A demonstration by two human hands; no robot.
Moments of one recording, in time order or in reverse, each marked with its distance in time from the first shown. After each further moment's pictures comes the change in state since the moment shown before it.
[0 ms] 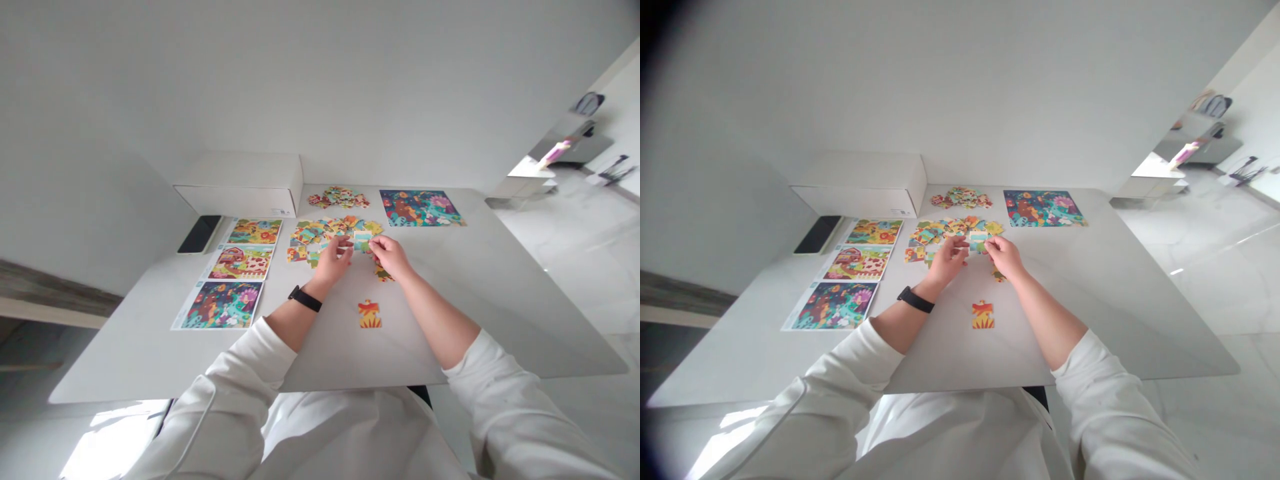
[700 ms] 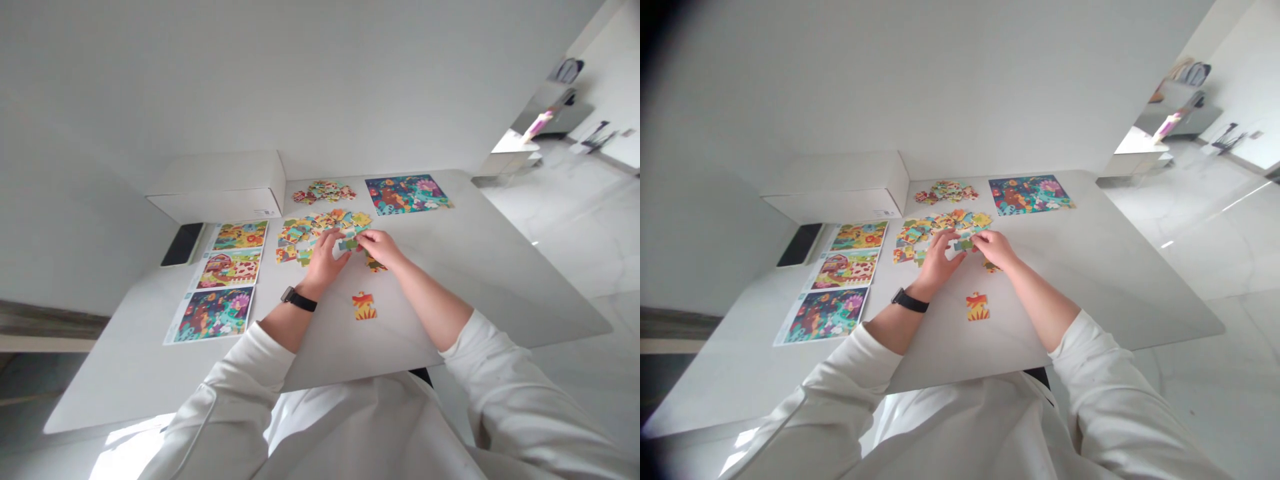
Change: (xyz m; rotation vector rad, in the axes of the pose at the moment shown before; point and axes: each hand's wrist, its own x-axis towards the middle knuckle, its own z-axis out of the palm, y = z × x) left_hand -0.007 -0.002 -0.008 0.477 -0.022 0.495; right_hand -0.004 -0.007 -0.007 -0.161 -0.052 -0.009
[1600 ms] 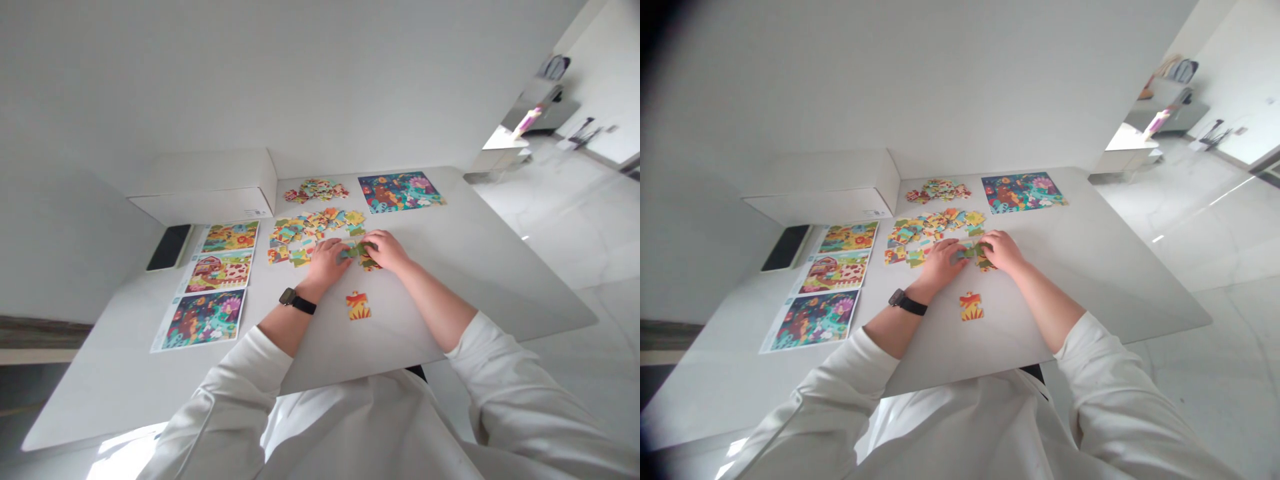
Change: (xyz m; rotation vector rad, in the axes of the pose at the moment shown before) left_hand -0.001 0.004 0.015 0.178 -0.229 -0.049; right_hand -0.009 0.047 -0.028 -0.461 0.043 -0.333
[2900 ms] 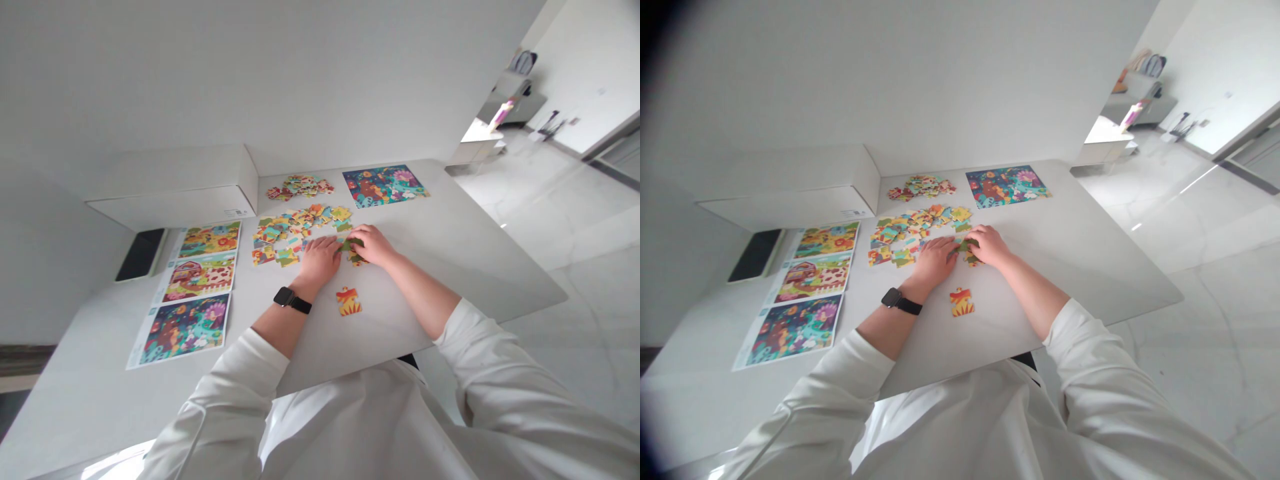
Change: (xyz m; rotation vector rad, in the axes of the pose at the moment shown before) left_hand 0.006 0.013 0.010 0.095 -0.048 0.076; right_hand 0.001 -0.003 -0.001 -0.086 -0.066 -0.006
